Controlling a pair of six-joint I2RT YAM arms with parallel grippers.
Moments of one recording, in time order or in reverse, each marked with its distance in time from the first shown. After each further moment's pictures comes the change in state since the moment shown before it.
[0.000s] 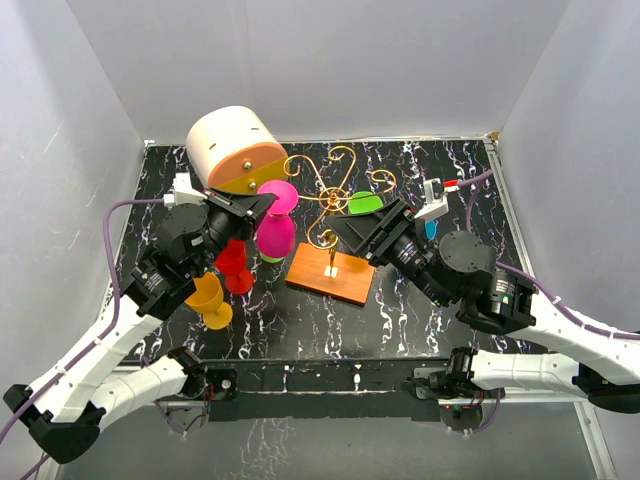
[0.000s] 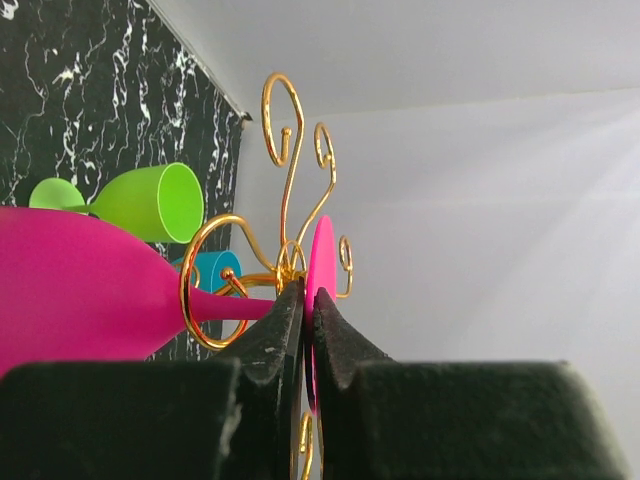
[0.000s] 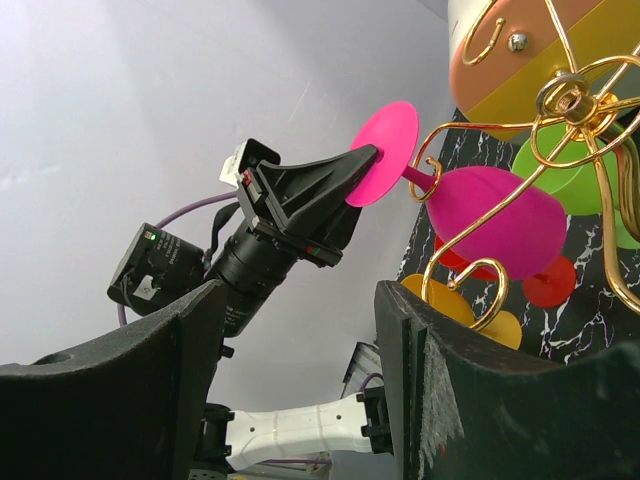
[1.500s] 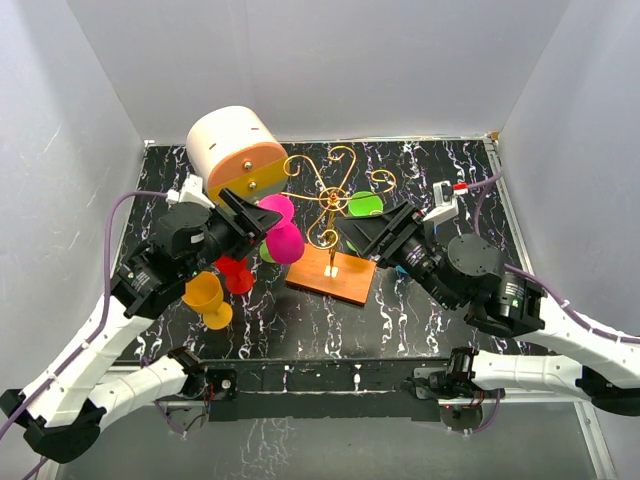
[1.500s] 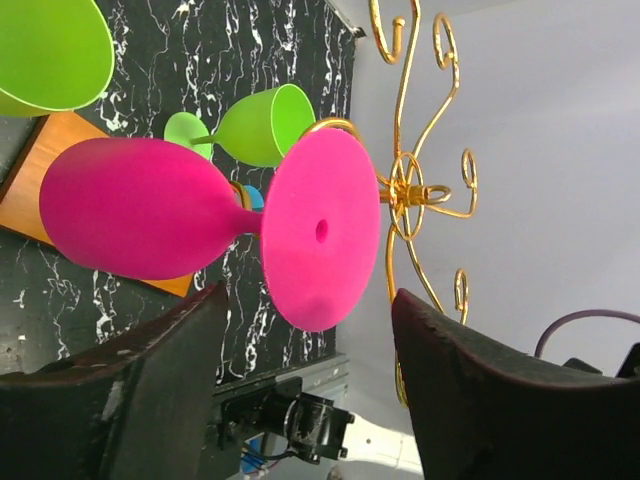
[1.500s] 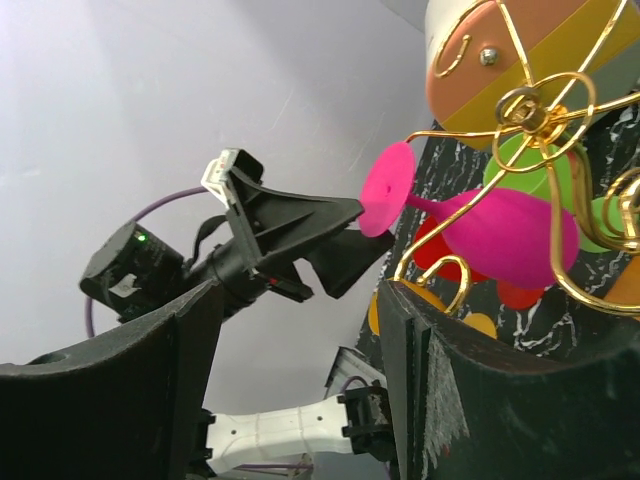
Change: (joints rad) left arm 0.005 0.008 0.098 -0.324 0.135 0.181; right arm 0.000 -0.036 -0.014 -0.030 0.026 -0.017
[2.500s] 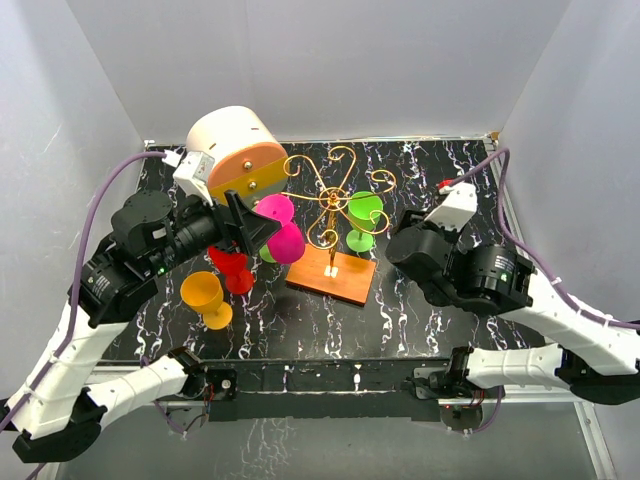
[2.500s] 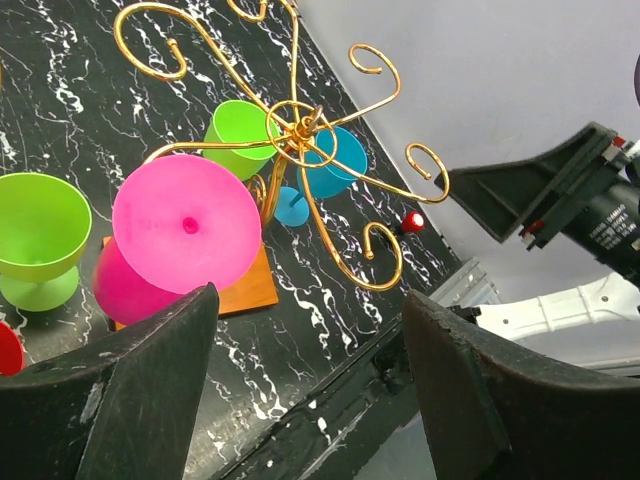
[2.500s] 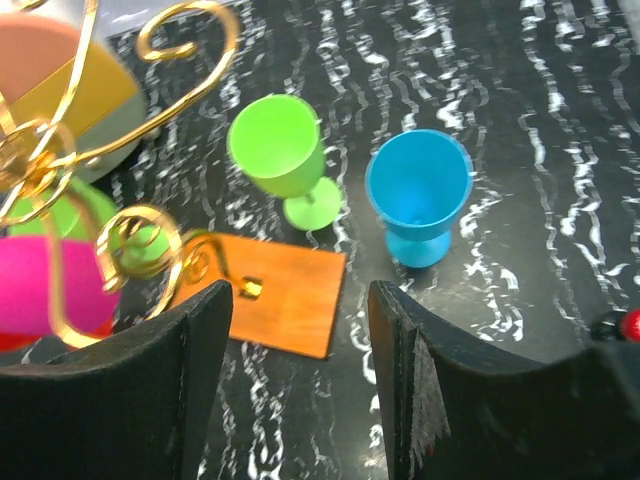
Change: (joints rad) left arm 0.001 0.015 0.259 -0.094 0.235 0.684; right arm -0.023 0.198 0.289 -0.937 0.488 -0.037
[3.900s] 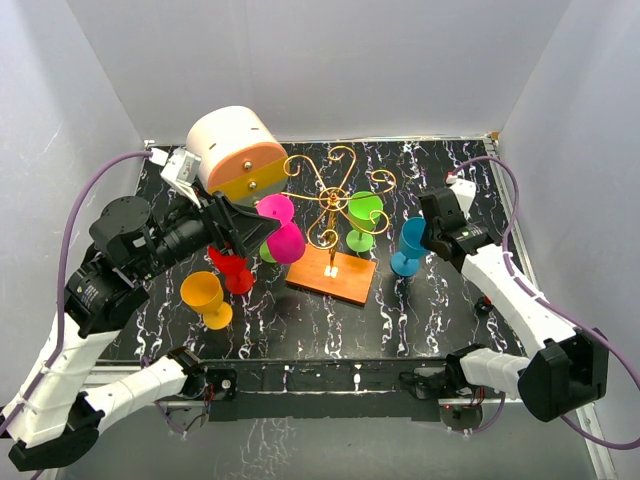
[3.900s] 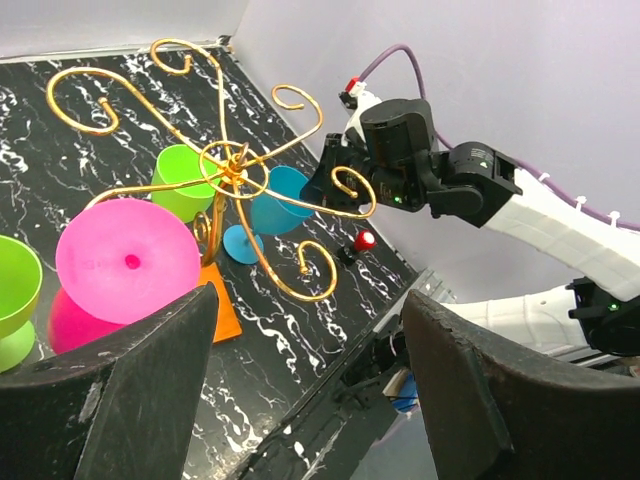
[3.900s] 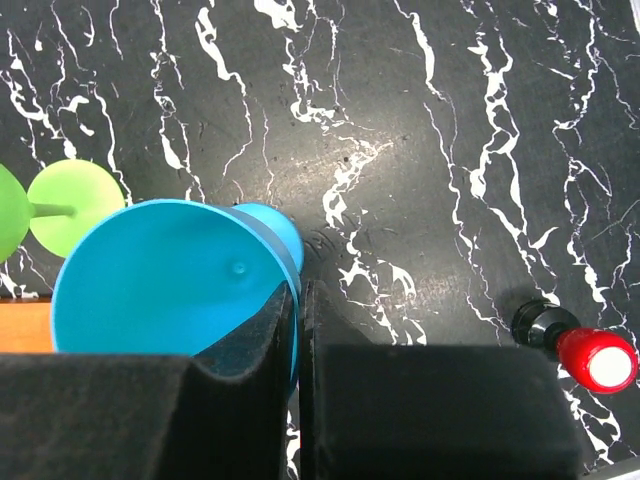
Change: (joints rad) left arm 0.000 -0.041 0.000 0.095 0.077 0.003; right arm -0.842 0.122 -0.462 0.496 -0.554 -0.447
